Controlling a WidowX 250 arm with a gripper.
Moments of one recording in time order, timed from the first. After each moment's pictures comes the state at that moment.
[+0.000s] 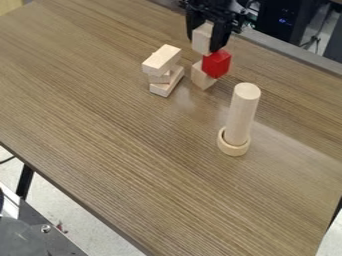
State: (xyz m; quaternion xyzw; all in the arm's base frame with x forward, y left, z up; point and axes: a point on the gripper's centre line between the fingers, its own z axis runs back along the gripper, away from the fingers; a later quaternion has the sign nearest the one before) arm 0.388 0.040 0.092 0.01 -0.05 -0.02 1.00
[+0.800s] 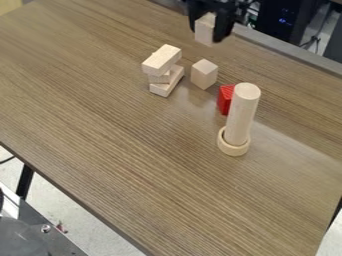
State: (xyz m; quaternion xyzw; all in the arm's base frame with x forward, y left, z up) arm 0.392 0.037 0.113 0.01 -0.07 -0.02 1.00
